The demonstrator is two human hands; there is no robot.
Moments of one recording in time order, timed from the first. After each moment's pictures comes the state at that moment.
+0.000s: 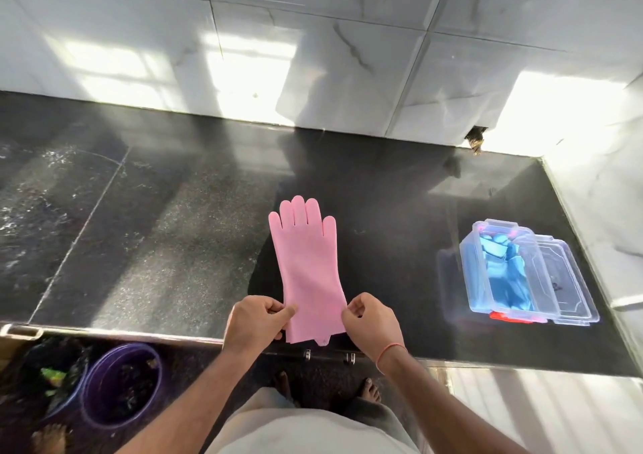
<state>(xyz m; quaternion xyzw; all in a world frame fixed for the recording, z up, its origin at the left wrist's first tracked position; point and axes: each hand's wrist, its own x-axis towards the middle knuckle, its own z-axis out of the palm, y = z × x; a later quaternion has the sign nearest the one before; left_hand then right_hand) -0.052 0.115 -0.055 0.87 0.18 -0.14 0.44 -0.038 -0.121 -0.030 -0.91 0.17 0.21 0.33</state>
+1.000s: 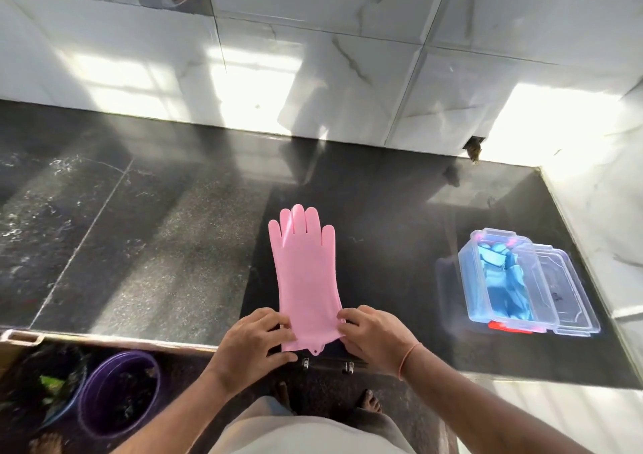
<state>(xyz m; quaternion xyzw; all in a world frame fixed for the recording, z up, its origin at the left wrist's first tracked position) -0.074 0.146 -0.081 0.94 -0.25 0.01 0.23 -0.029 -0.160 -0.018 -0.92 -0.39 0.07 0.04</state>
